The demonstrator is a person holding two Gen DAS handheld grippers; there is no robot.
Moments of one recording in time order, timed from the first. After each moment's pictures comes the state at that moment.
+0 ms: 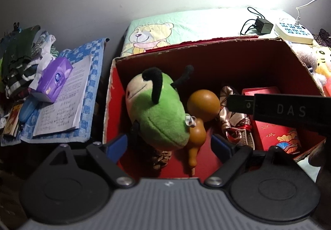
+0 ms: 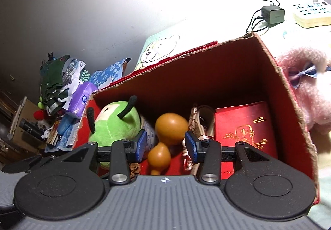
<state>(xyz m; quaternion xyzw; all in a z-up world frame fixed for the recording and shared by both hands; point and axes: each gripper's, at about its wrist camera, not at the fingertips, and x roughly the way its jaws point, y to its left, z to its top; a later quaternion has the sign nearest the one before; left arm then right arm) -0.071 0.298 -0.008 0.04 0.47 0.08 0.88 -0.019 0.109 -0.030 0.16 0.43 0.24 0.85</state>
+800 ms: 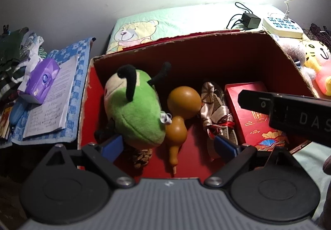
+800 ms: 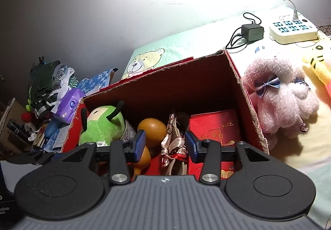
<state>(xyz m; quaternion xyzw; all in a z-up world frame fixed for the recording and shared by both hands) -0.068 0.277 -0.014 0.04 0.47 0.05 0.88 -0.044 0.089 -0.014 0.14 0.40 0.20 0.88</state>
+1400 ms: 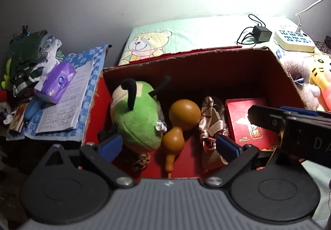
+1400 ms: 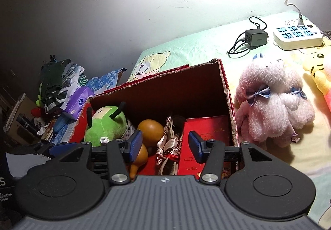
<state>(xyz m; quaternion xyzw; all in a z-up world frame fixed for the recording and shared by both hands) -0.068 0.247 0.004 0.03 0.45 0.12 0.88 -0.044 0.059 -0.004 0.13 0.39 0.25 0.88</state>
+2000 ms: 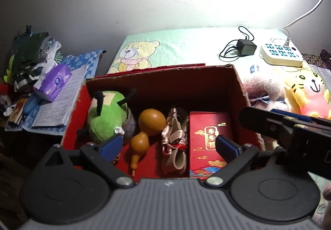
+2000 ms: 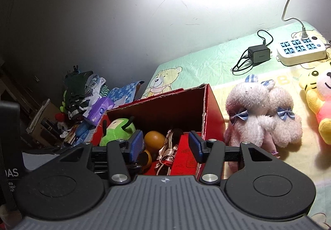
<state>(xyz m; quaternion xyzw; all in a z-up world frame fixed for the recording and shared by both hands) -0.068 0.179 0.033 0.00 0.44 0.13 0.89 -0.038 -0.012 0.020 0.16 0.36 0.31 0.86</state>
